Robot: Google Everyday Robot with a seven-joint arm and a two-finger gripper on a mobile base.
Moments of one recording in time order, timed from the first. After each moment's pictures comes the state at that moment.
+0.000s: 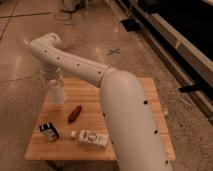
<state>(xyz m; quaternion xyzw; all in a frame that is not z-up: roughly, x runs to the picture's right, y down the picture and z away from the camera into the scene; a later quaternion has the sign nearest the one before) -0.288 -0.013 0.744 -0.08 -0.31 -0.78 0.54</state>
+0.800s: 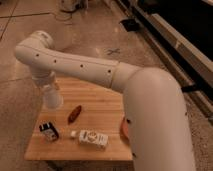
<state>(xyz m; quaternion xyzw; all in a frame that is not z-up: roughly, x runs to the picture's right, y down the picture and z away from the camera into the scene) -0.276 0.003 0.662 -0.06 -0.28 -0.80 0.53</state>
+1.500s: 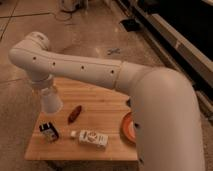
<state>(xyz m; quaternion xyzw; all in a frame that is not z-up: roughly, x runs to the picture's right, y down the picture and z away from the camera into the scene) -0.276 0.011 0.650 -0.05 -0.28 -0.80 0.52</state>
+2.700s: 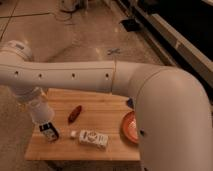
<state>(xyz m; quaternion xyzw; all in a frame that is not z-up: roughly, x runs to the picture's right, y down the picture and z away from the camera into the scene) -0.308 0.058 0.599 -0.03 -0.28 -0.83 0.48</state>
